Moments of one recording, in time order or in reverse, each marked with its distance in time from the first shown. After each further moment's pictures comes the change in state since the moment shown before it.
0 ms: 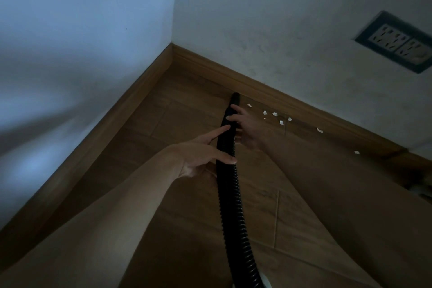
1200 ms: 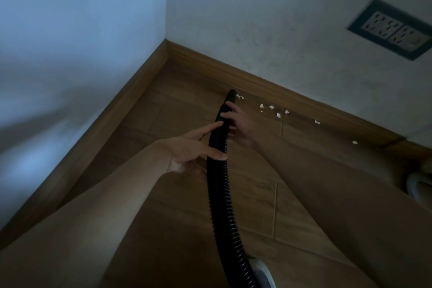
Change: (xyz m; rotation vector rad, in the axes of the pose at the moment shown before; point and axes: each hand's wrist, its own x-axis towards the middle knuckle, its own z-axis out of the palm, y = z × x) left_hand -0.013 0.001 -0.004 0.086 -0.007 -0.012; right_hand -0.013 0.011 0.007 0.119 -0.009 -0.034
